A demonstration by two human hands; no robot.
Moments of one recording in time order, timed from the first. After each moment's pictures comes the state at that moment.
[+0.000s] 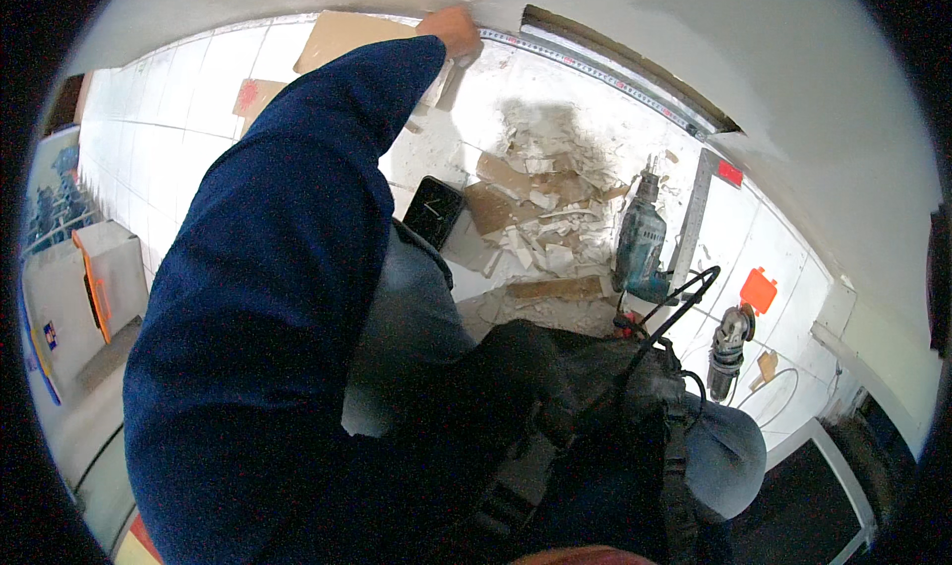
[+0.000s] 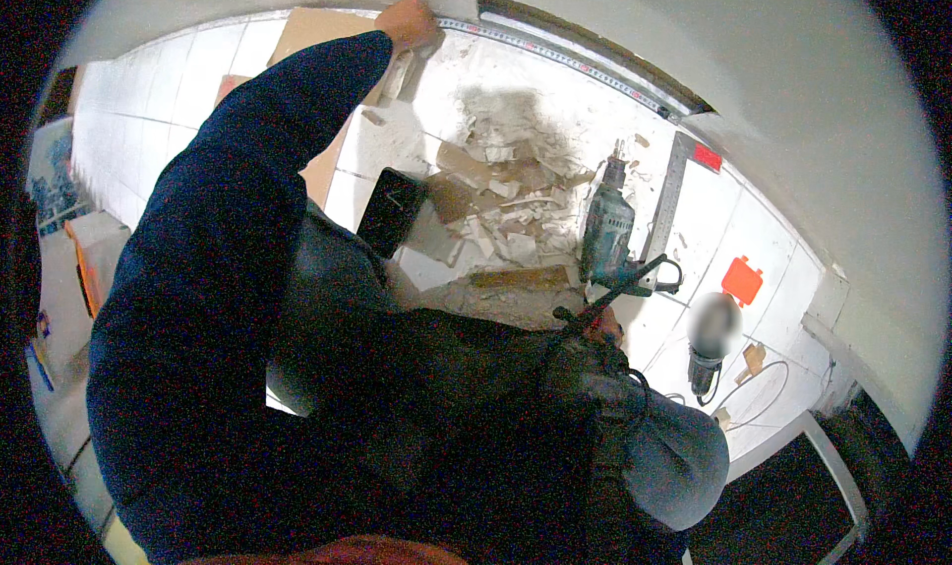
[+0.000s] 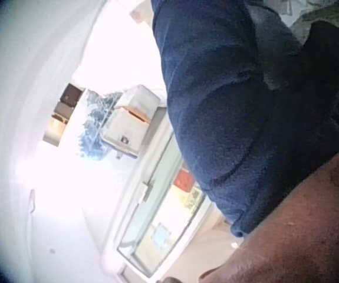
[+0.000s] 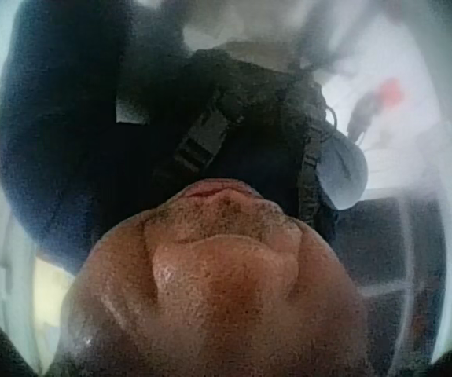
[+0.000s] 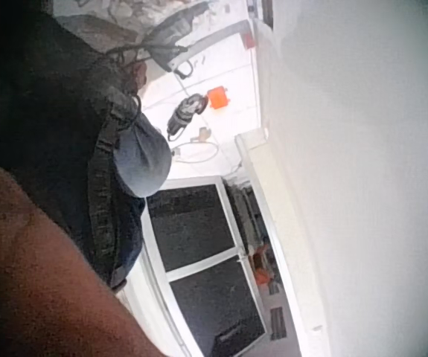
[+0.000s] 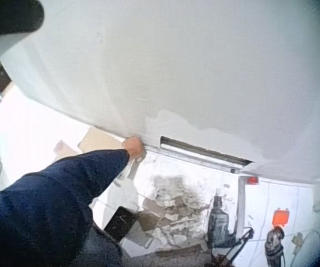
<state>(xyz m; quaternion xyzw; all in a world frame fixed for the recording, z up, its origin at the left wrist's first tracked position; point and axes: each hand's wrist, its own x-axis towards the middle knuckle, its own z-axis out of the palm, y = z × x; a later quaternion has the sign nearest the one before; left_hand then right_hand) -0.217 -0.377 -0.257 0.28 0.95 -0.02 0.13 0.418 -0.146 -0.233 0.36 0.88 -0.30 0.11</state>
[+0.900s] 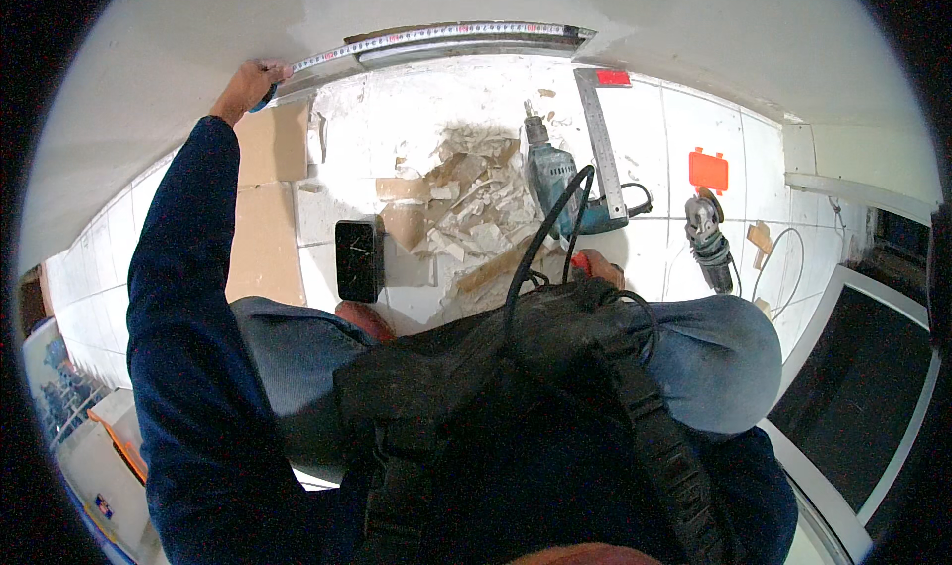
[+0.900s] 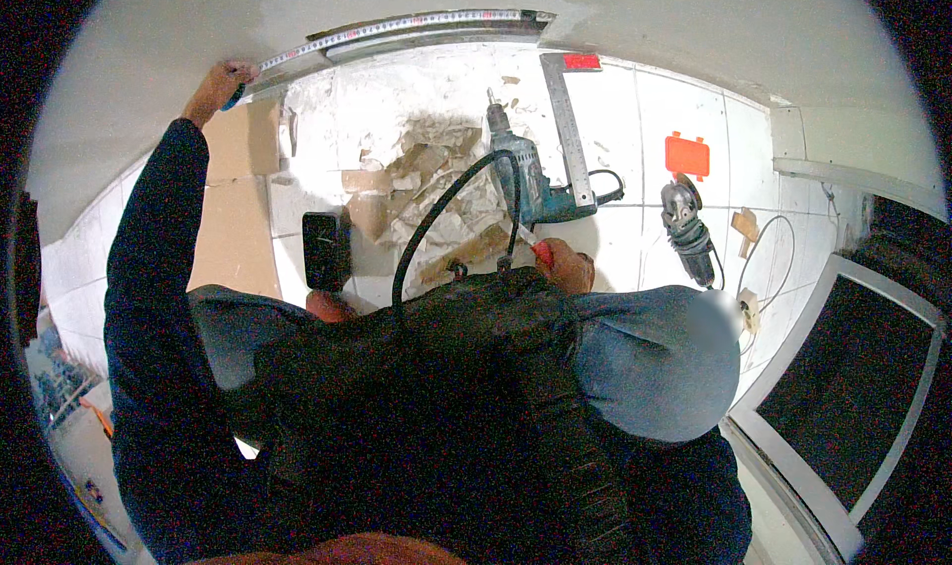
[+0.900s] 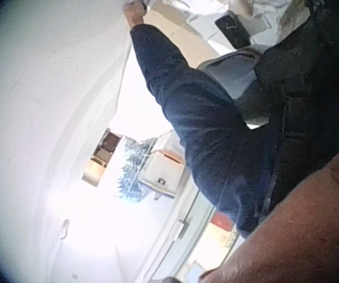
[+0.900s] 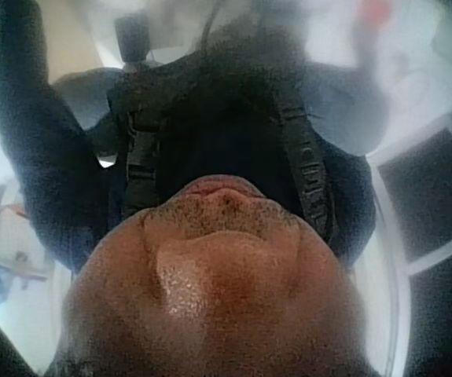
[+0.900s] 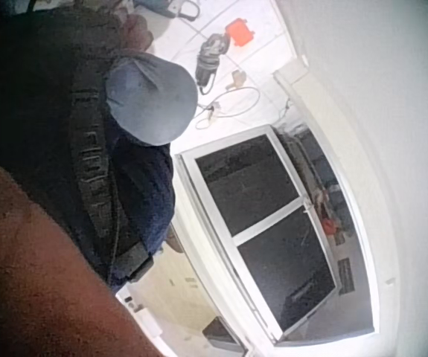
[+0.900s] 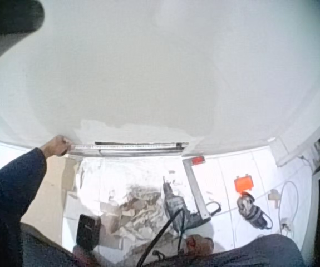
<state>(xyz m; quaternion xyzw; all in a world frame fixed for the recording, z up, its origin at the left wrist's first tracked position) -0.258 -0.429 -0.155 0.39 0.90 0.10 0.20 0.413 -0.154 -0.237 0.35 0.88 -0.30 0.06</state>
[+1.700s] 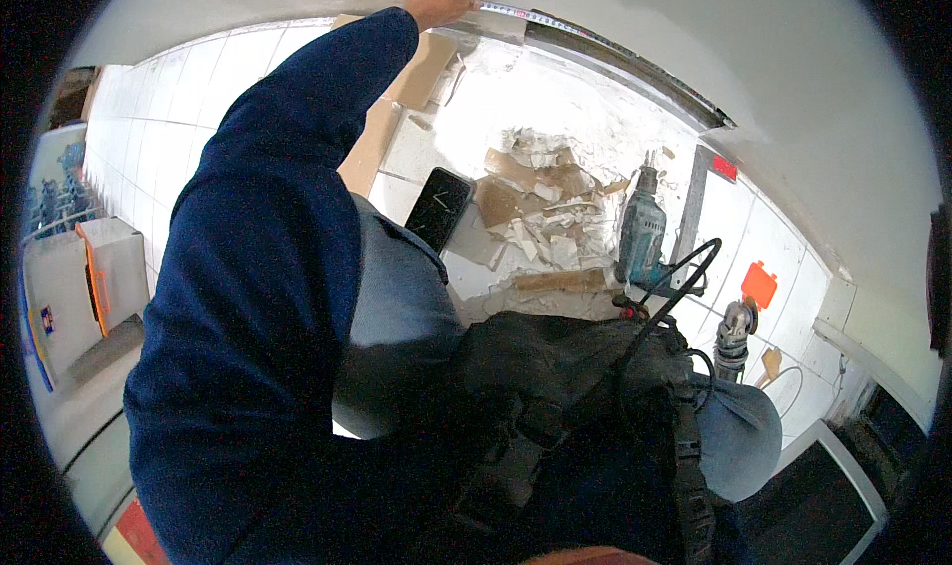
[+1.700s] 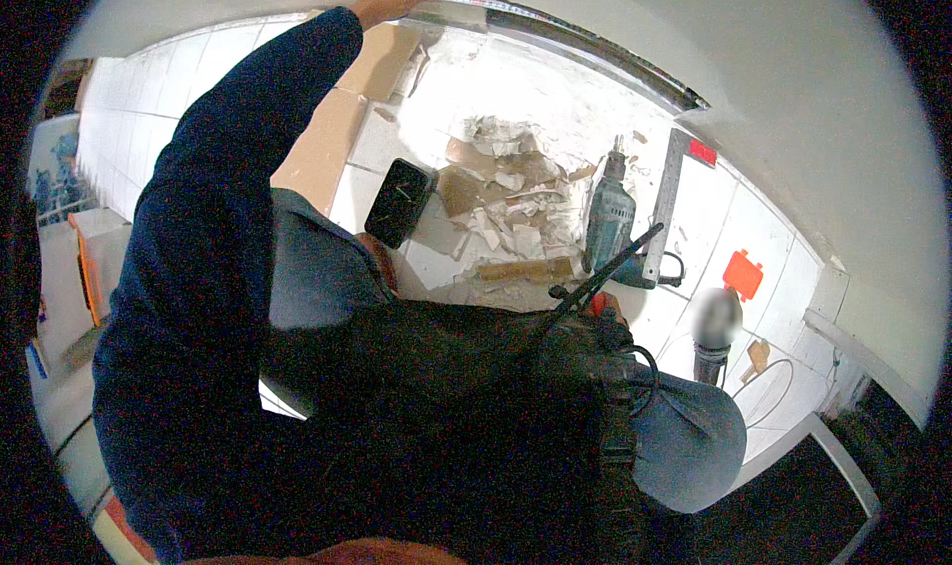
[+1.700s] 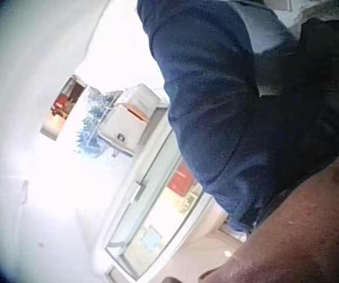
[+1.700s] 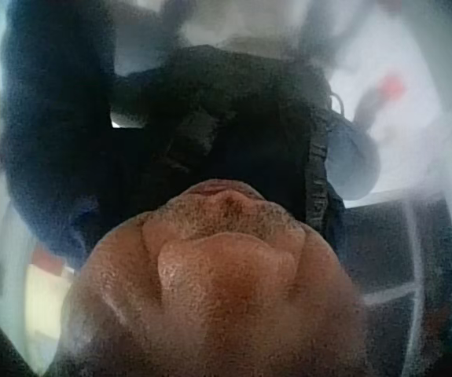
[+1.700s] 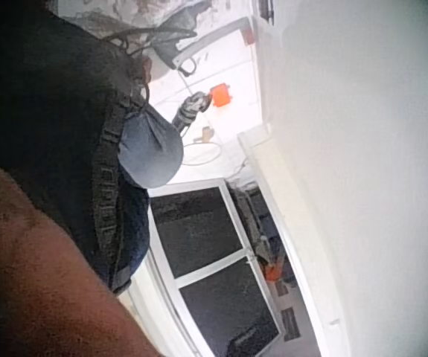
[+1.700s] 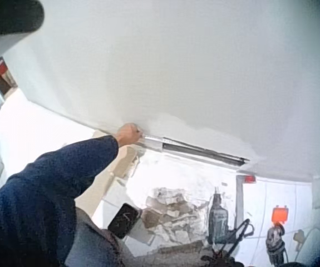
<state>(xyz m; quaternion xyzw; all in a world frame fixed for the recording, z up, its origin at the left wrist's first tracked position) -0.219 -0.394 -0.162 0.33 0.94 0.11 -0.01 0.417 -0.146 -0.230 0.35 0.89 -0.28 0.10</state>
